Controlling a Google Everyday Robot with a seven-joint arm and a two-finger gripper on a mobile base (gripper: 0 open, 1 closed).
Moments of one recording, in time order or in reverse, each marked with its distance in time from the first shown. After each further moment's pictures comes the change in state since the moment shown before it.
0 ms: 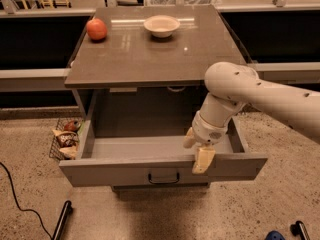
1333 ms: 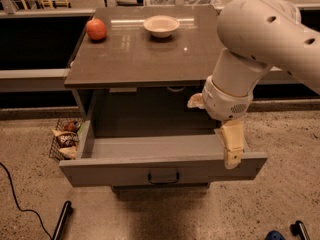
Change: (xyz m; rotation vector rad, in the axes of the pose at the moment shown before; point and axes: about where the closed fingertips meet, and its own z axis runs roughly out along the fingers) arm -0.041 0.059 -0.135 0.134 0.151 -0.190
